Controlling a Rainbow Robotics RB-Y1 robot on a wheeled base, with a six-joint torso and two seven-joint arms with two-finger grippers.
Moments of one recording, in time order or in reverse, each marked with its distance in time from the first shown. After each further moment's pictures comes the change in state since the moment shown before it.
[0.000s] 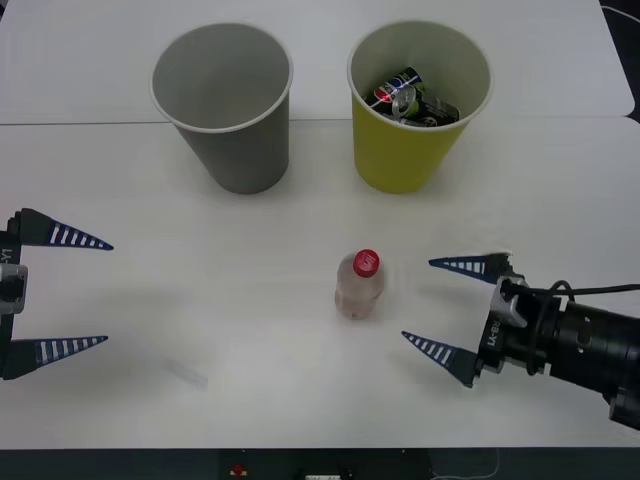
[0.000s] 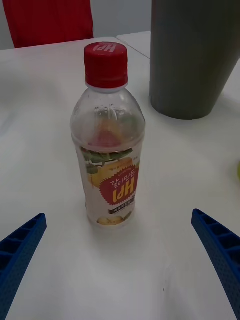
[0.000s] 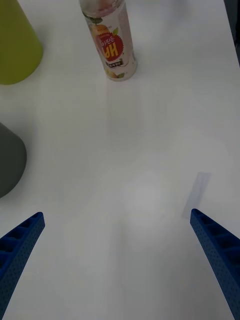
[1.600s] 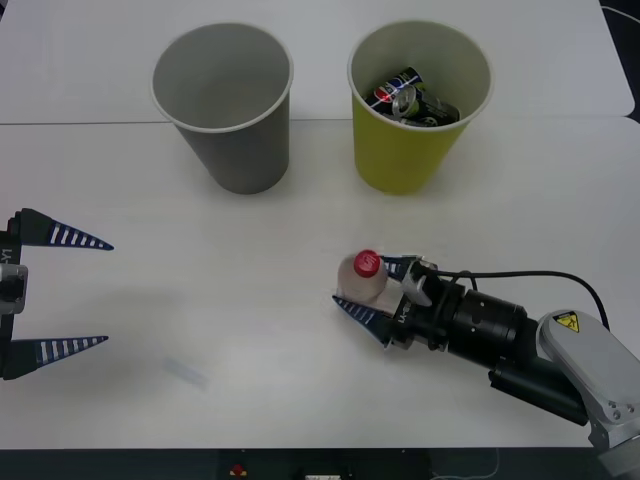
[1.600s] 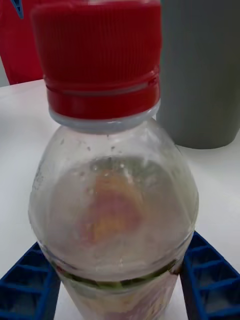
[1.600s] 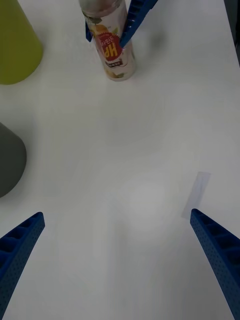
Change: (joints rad) right arm -0.210 0.304 0.131 0.295 0.000 0.029 0.132; left arm 0.000 0.000 0.000 0.000 0.000 0.000 0.000
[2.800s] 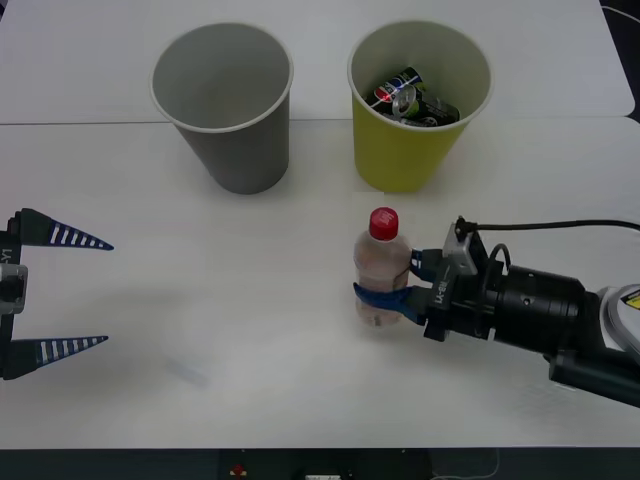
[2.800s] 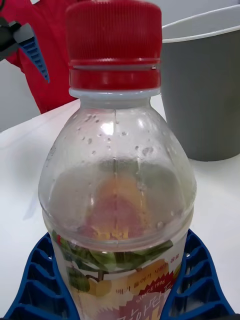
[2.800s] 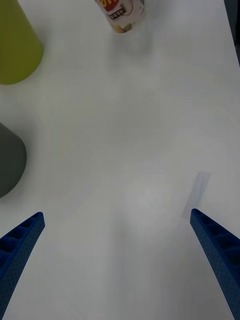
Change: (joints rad) right arm 0.031 -0.237 -0.021 -0.323 0.042 -0.016 -0.501; left arm 0.000 0.000 0.000 0.000 0.000 0.000 0.000
